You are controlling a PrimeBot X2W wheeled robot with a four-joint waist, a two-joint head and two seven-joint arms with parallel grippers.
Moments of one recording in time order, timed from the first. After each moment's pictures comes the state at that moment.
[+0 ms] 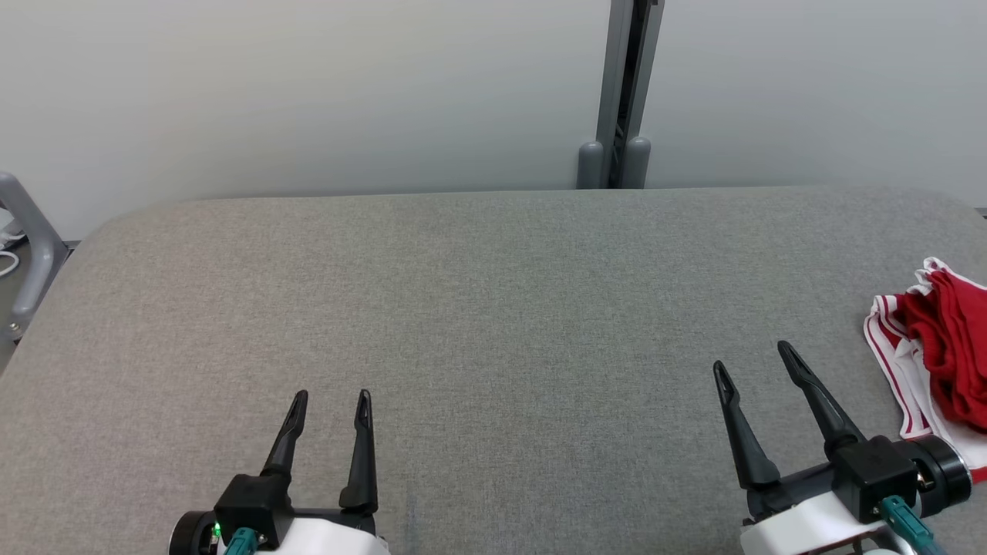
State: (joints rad) left arm 0.03 0.05 -0.24 0.15 -0.25 0.15 -0.26; right arm -0.02 -0.05 0.11 0.08 -0.04 0.13 -0.26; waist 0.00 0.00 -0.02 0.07
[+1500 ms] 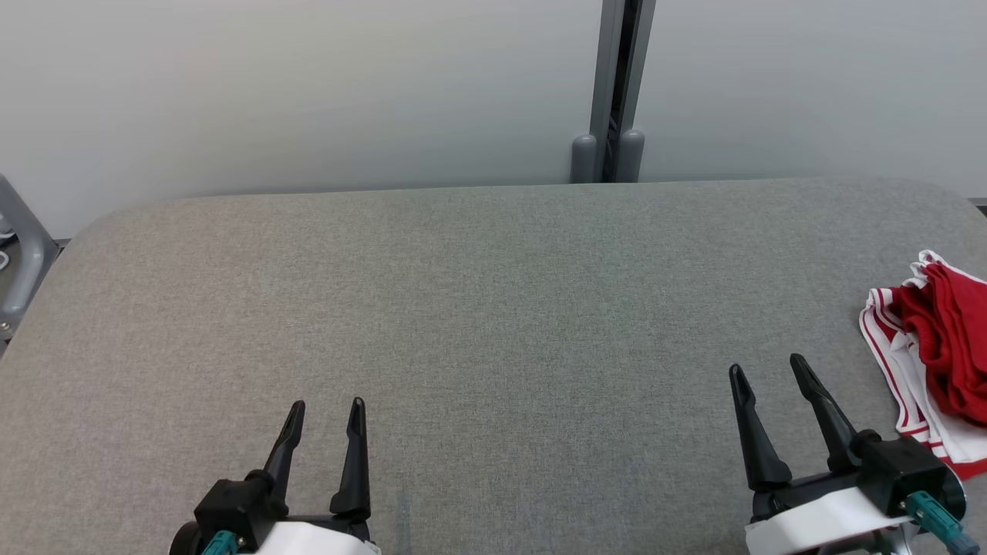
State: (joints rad) left arm 0.03 0.05 -0.22 0.17 -0.34 0.09 -0.26; right arm -0.02 -0.05 0.10 0.14 0.16 0.13 -0.26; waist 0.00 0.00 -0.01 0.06
